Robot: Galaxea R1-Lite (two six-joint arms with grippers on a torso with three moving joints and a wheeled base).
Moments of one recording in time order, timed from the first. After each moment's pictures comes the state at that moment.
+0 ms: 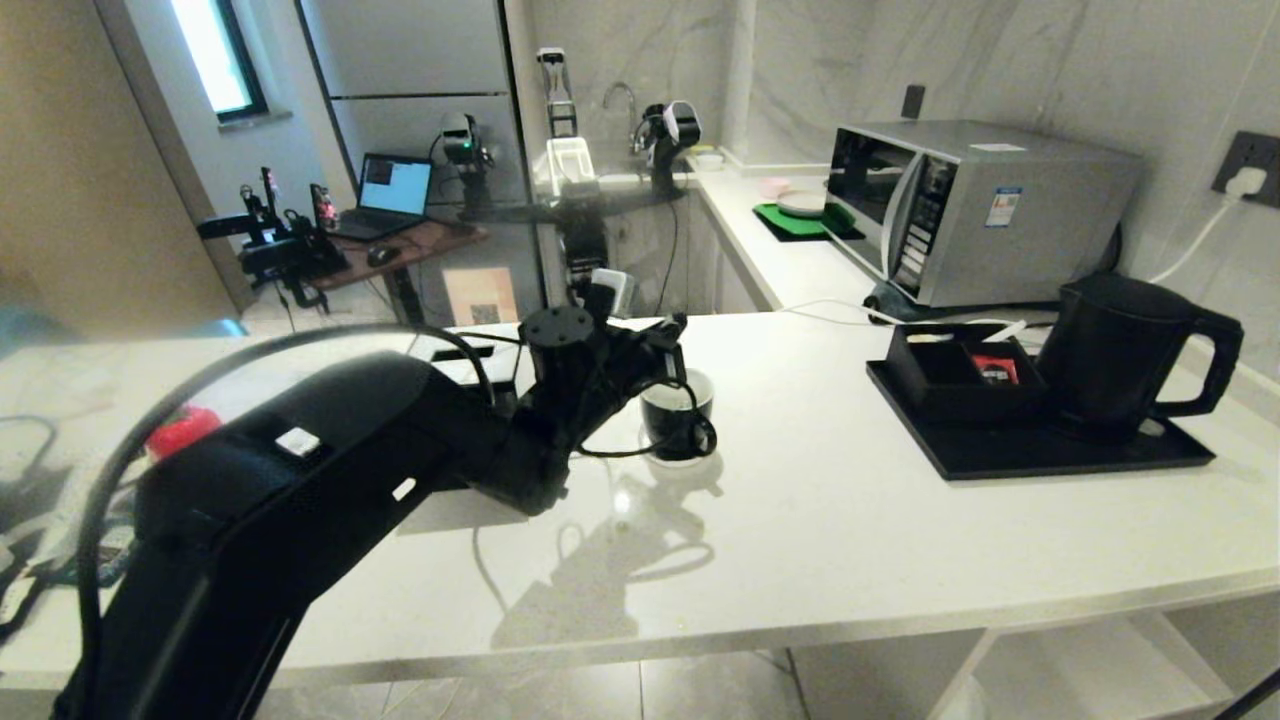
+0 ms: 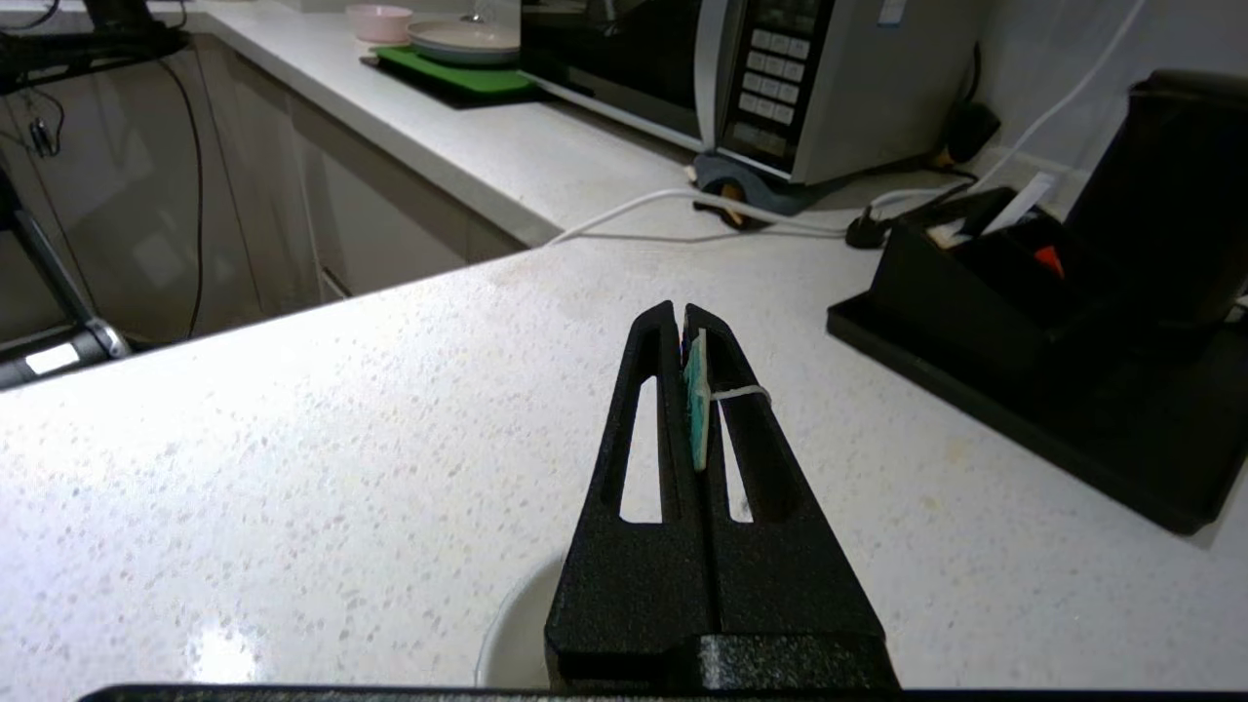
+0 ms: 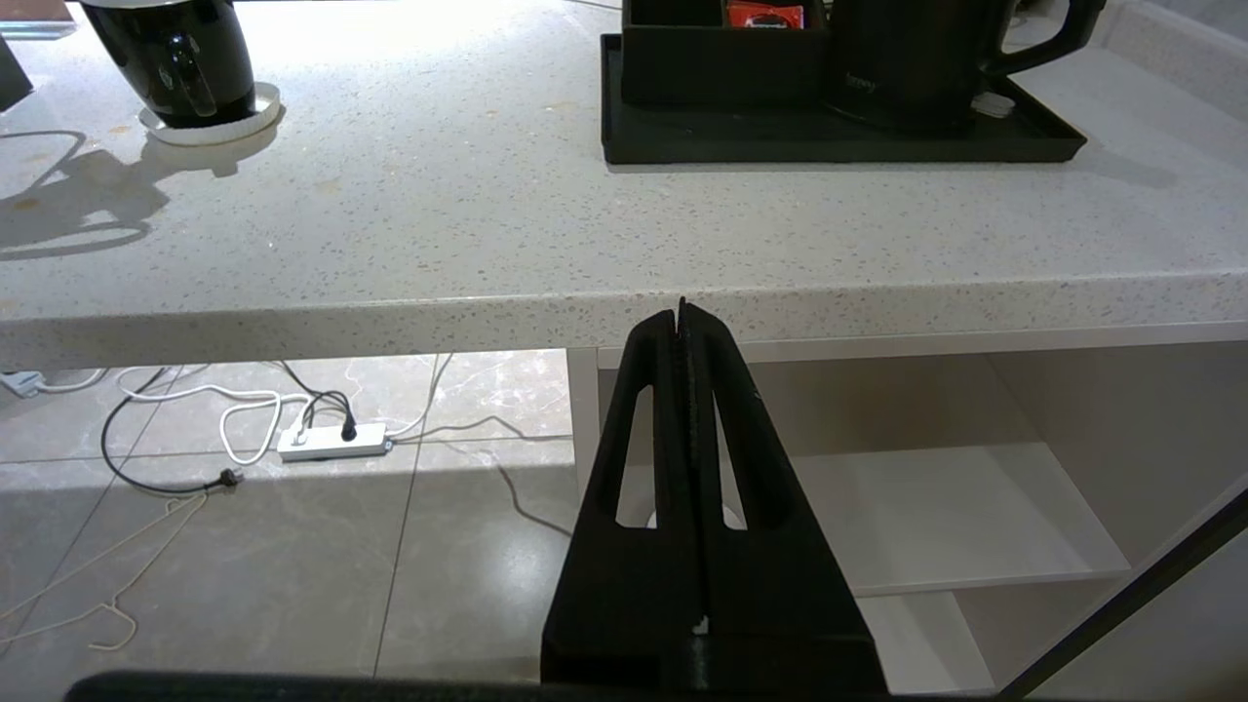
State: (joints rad) left arm -0.51 2.45 -1.44 -1.17 -0.13 -0.16; right arm 0.00 0.00 0.00 0.00 0.00 -0.01
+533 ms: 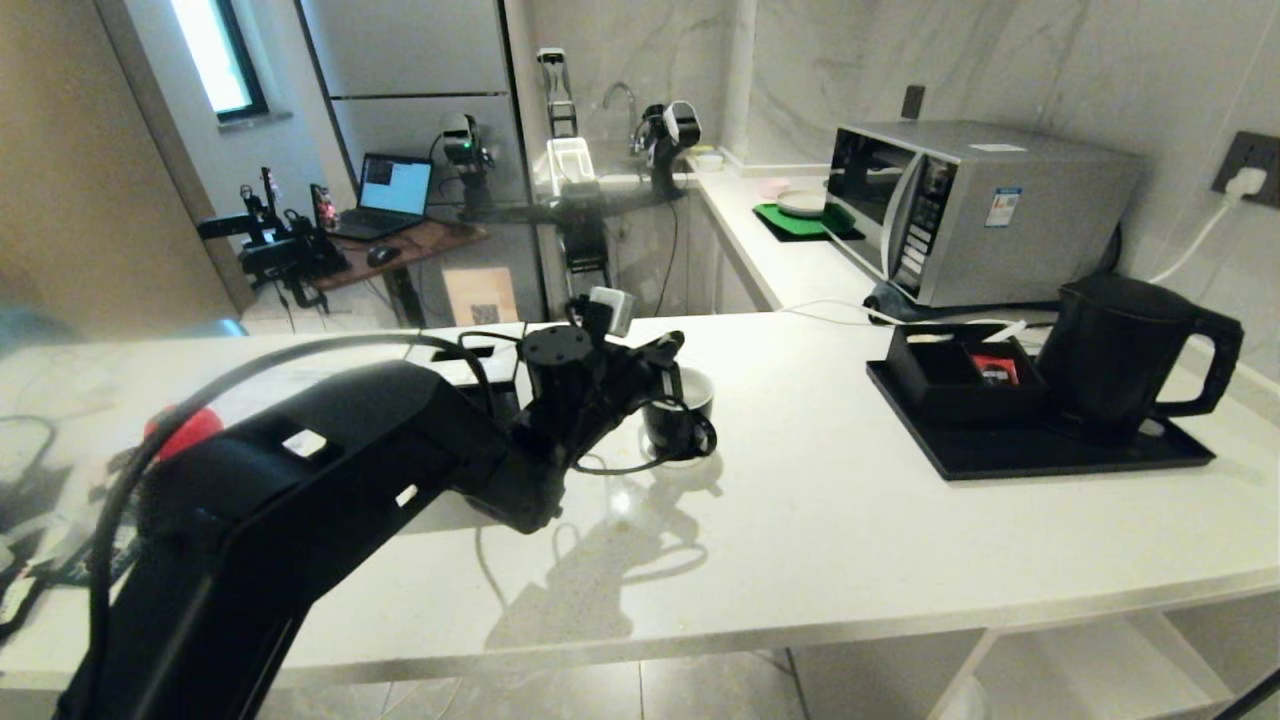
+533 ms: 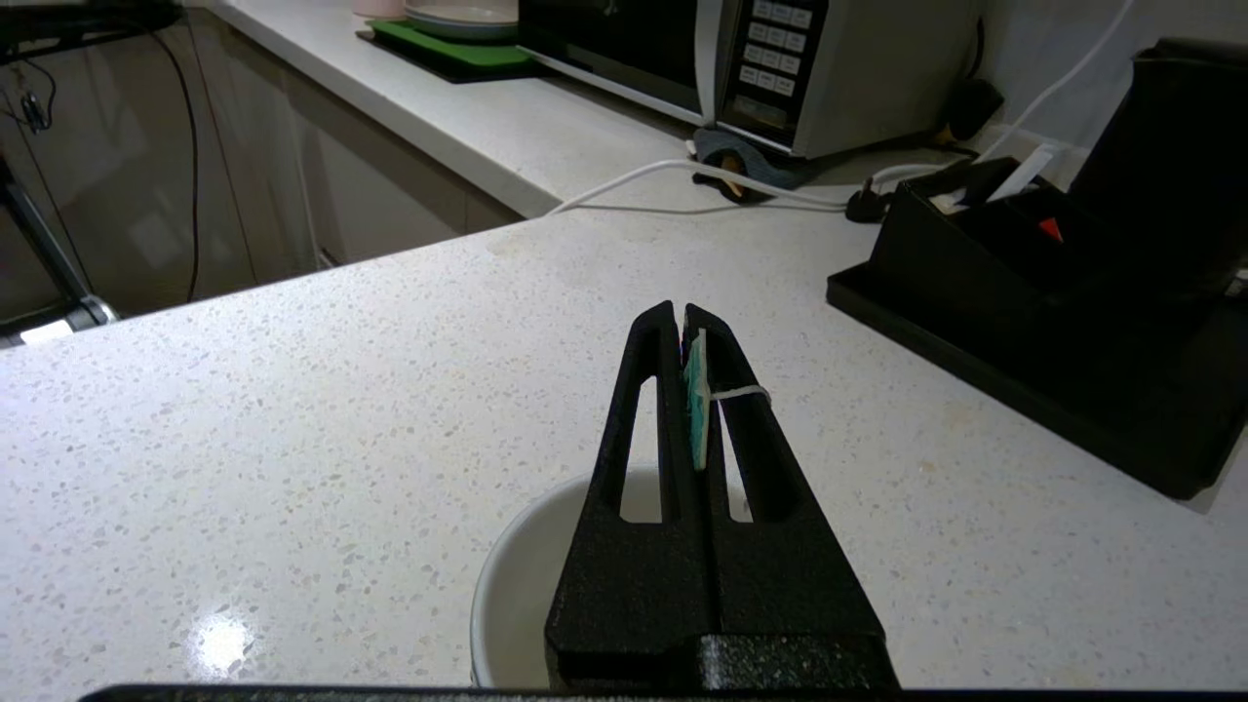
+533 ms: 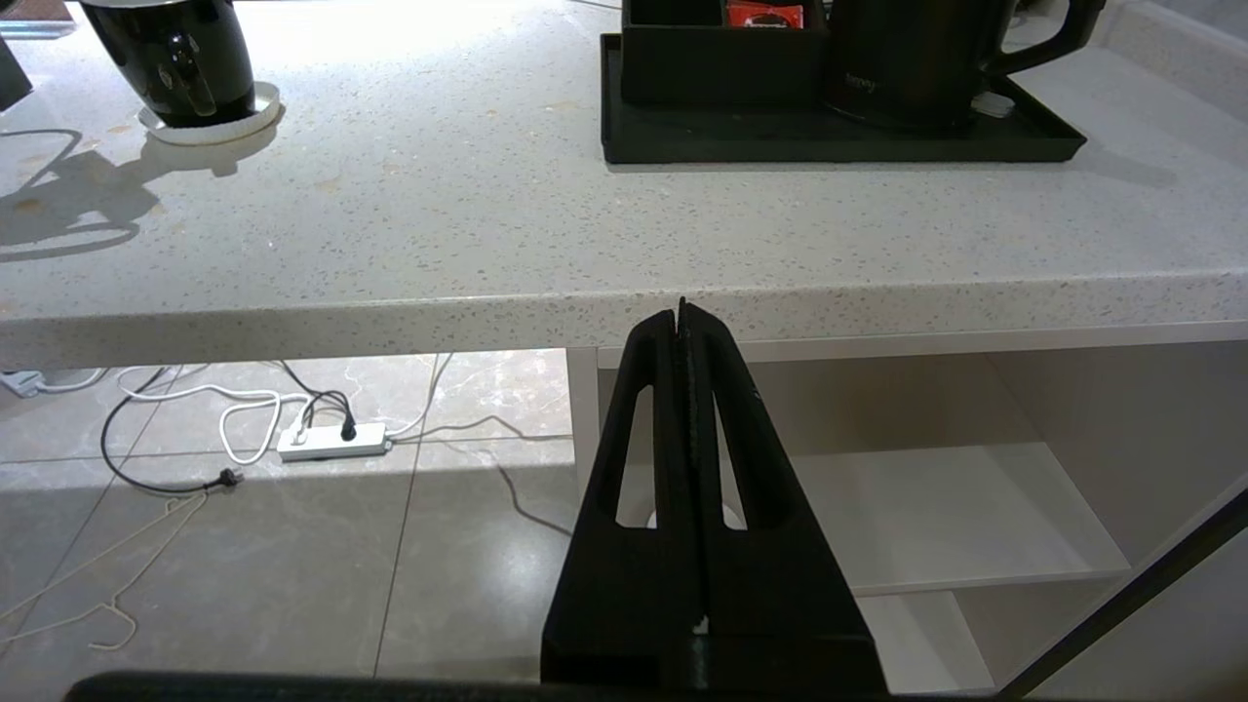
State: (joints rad) left arm -0.51 2.45 -1.37 -1.21 -0.14 -0.16; right arm 0.00 0.00 0.00 0.00 0.00 -0.01
